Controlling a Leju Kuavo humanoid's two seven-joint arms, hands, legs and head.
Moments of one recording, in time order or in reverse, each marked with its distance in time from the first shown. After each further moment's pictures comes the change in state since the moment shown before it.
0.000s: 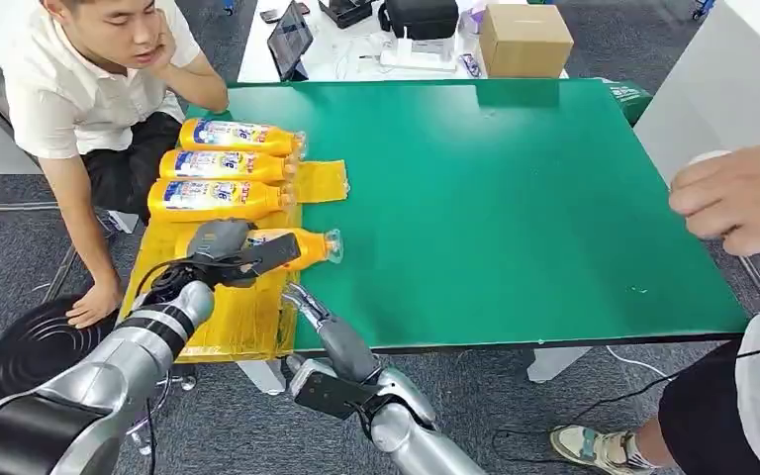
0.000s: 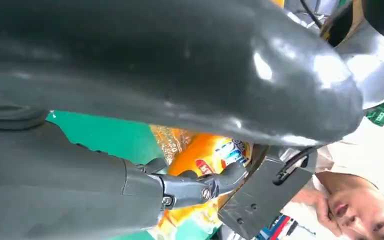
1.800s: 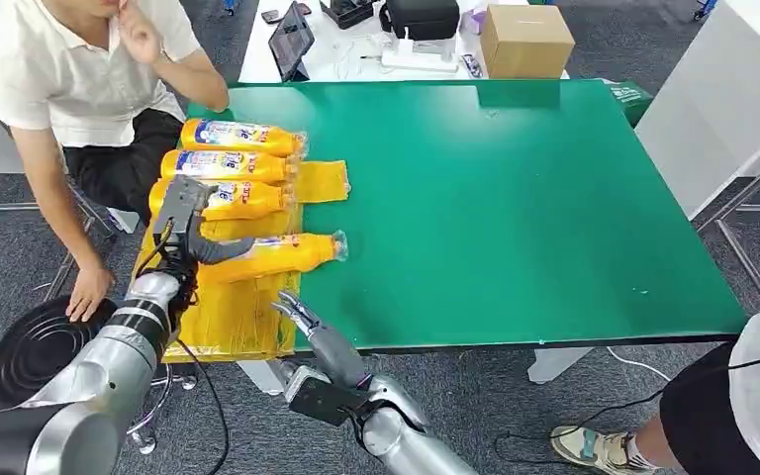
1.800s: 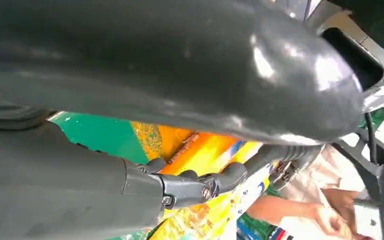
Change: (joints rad) left arm 0.010 -0.017 0.459 0.006 0.689 -0.123 -0.221; right arm -0.029 0.024 0.044 0.095 -0.071 -0.018 -0.057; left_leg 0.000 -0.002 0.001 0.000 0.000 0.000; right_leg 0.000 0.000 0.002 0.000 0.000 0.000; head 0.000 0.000
